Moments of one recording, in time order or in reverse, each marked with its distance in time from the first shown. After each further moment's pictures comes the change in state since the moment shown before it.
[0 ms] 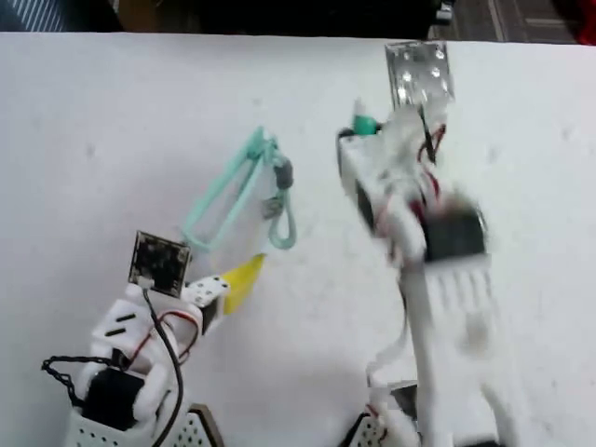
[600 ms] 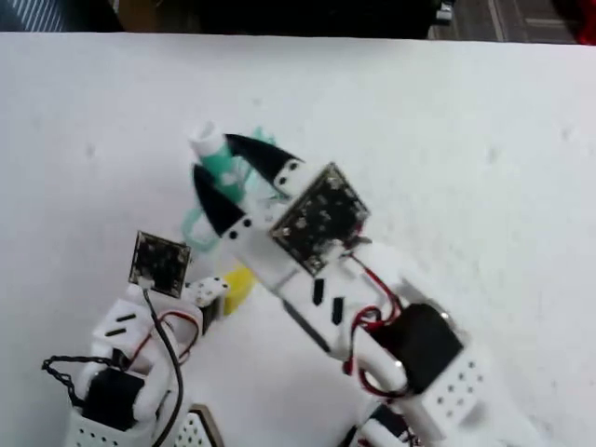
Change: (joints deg) left arm 0.2 0.0 0.0 0.0 0.0; right arm -29.6 -10.4 10.3 -22.3 14.4
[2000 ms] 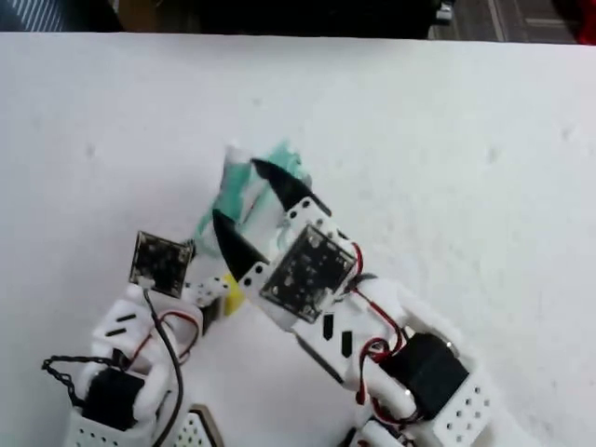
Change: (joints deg) left arm 0.1 0.0 0.0 0.0 0.0; right arm -1.1 -13.2 14.9 4.2 7.2
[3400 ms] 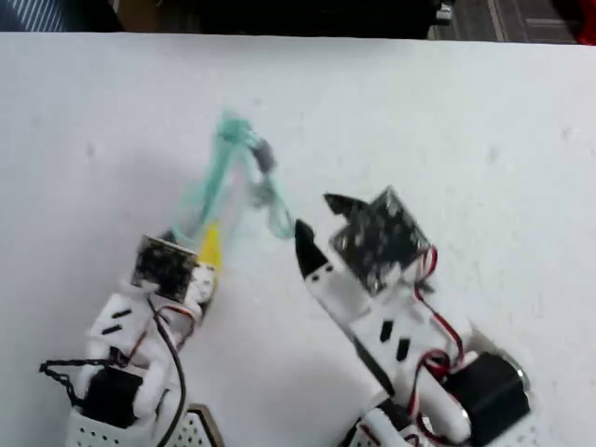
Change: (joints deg) left arm -2.5 0.3 0.2 -8.7 -7.7; right arm 14.6 0.3 -13.9 29.7 -9.8
